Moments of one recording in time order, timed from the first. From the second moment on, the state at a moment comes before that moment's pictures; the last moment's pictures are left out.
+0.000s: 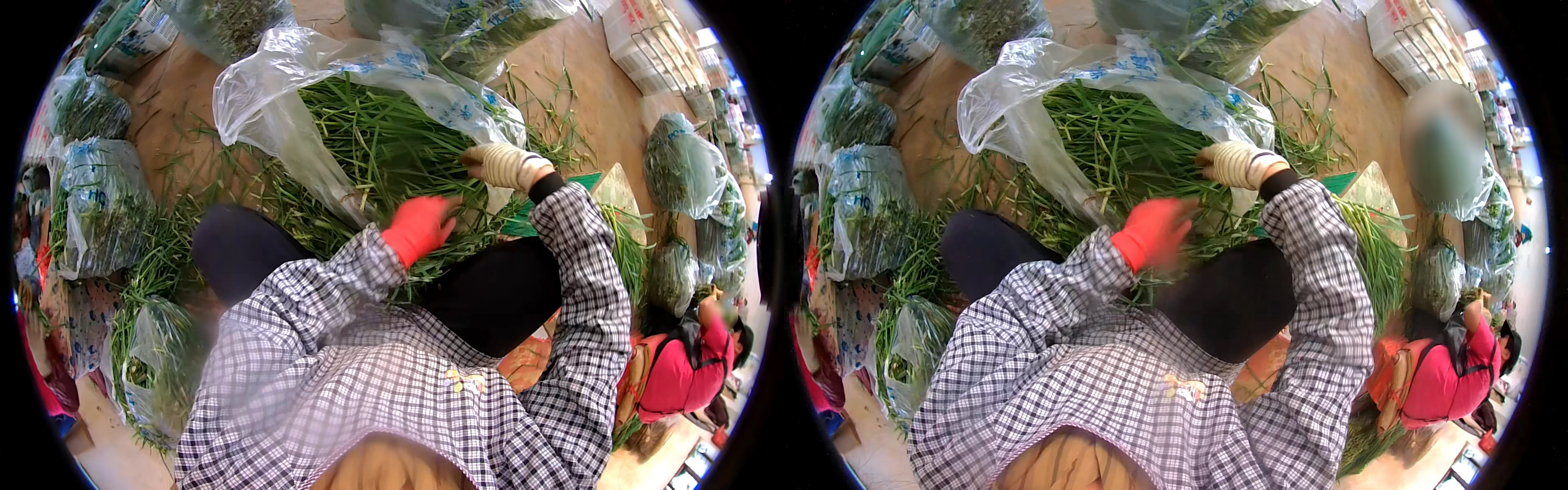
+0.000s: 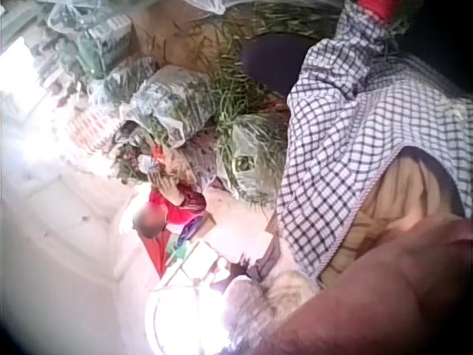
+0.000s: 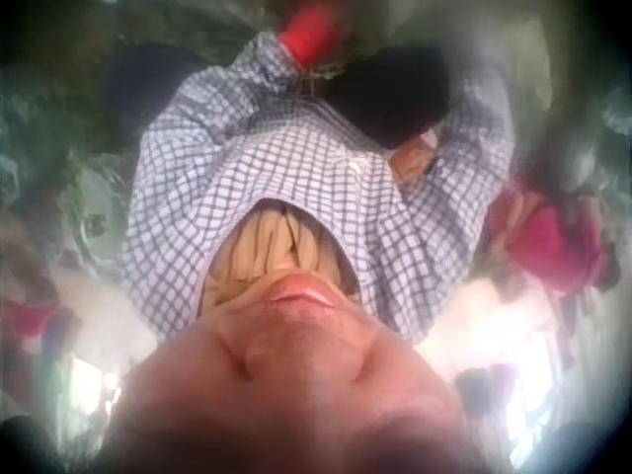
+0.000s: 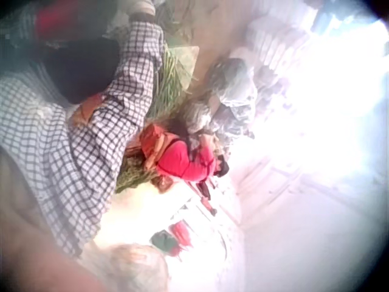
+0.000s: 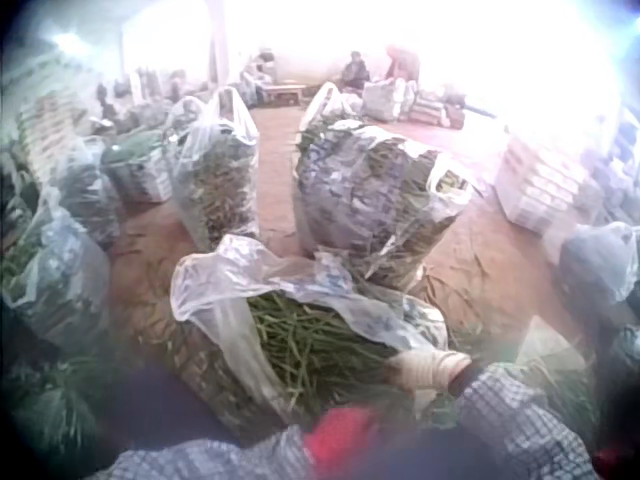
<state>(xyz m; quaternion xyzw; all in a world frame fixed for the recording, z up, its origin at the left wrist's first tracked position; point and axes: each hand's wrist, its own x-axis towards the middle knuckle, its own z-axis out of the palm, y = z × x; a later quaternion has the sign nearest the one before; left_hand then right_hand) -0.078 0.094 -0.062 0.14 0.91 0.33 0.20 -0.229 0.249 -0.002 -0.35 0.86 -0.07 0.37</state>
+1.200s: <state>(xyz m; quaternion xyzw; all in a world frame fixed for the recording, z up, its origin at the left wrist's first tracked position) -0.154 0.154 -0.203 0.11 0.93 0.28 0.21 -0.261 0.314 0.048 -0.09 0.98 0.03 0.17</state>
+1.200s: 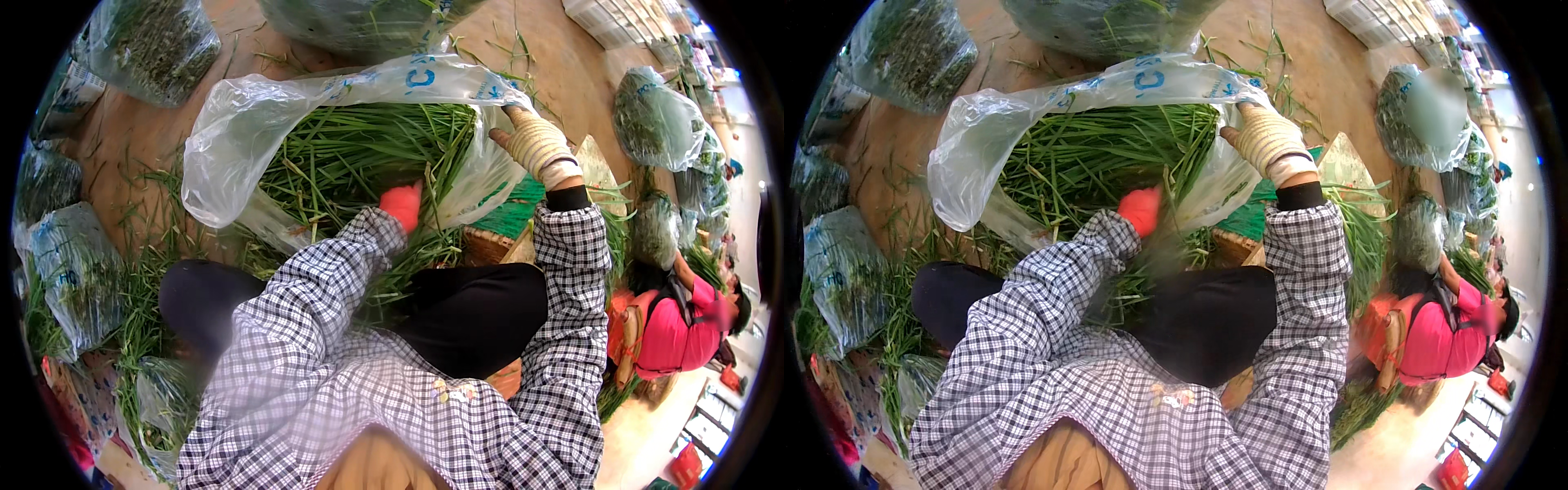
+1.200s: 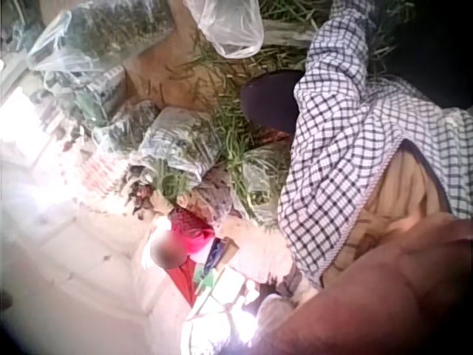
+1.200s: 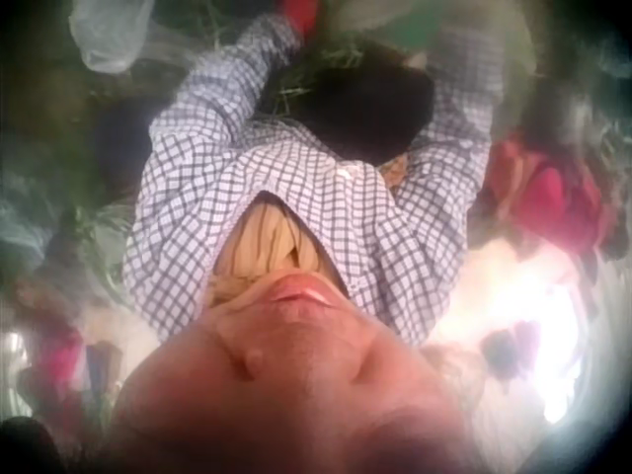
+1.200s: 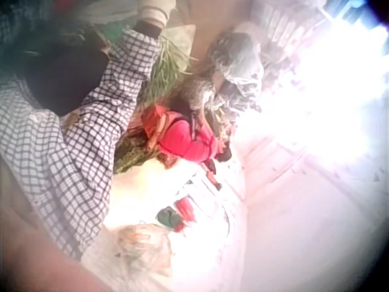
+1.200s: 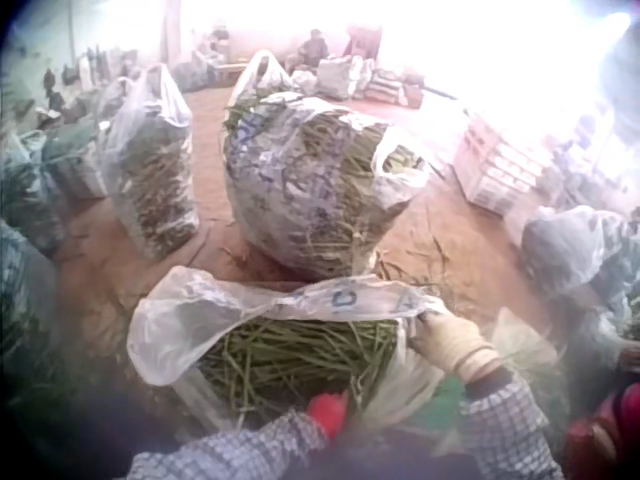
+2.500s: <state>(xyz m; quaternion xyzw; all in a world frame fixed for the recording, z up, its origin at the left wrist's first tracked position) -0.342 0.155 -0.132 0.23 0.95 0.05 0.20 -0.308 0.322 0.050 -0.23 0.95 -0.14 -0.17</state>
